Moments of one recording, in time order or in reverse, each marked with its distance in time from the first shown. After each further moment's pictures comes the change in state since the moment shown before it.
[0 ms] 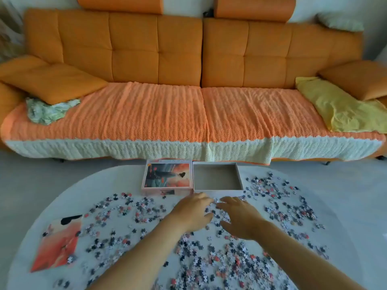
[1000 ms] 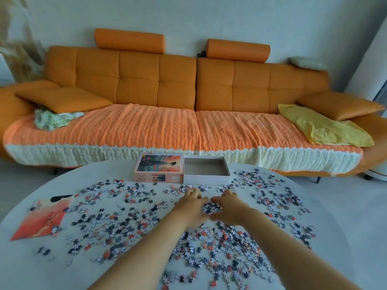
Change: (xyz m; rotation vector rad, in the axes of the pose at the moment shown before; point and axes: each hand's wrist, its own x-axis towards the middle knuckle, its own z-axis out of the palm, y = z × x) left_hand -0.010 0.015 0.088 0.161 0.118 -0.082; right_hand -0.021 0.004 0.057 0.084 0.054 0.187
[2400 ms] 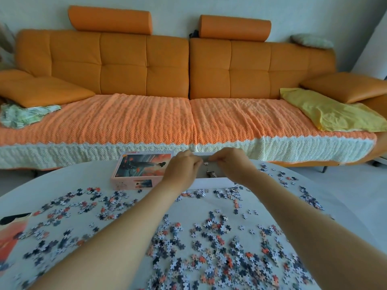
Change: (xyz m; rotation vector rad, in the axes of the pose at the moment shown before) left_hand 0.113 -0.037 -0.049 -0.051 0.549 0.147; right_hand 0.092 0.022 -0.080 0.315 0.443 -0.117
